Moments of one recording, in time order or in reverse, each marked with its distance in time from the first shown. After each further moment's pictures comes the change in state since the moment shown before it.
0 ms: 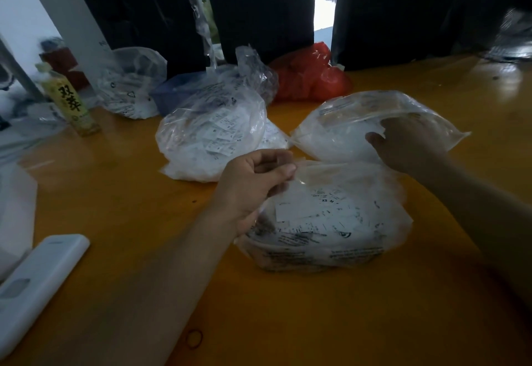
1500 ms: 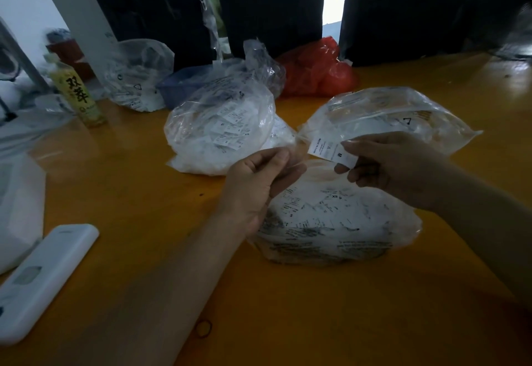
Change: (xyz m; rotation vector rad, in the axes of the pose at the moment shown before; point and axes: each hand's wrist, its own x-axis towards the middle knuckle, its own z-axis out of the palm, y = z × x) left_hand -0.005 -0.011 -0.002 -0.350 0.036 0.020; right_hand -0.046 -0.025 -0.006 1.333 -0.568 0.065
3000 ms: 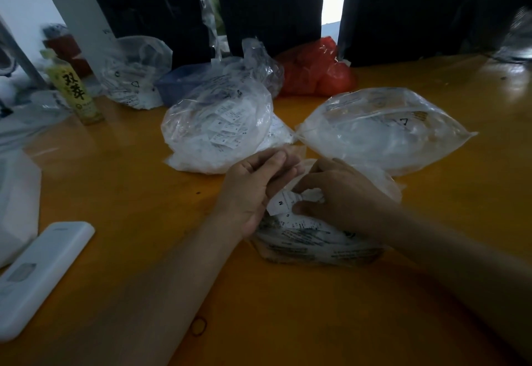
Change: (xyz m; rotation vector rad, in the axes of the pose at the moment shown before) left_hand 0.002 -0.005 -0.003 -0.069 -0.003 -0.039; right_hand 0.003 0.031 0.058 -1.299 -0.025 -0.390
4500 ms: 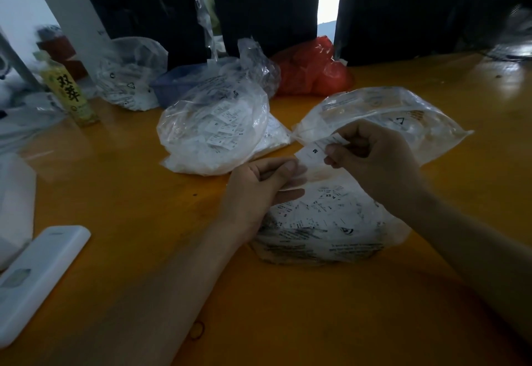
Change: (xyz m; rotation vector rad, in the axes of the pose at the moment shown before) left_hand -0.004 -0.007 0.000 0.326 -0.110 0.083; right_hand -0.012 0.016 -0.033 0.711 0.486 0.151
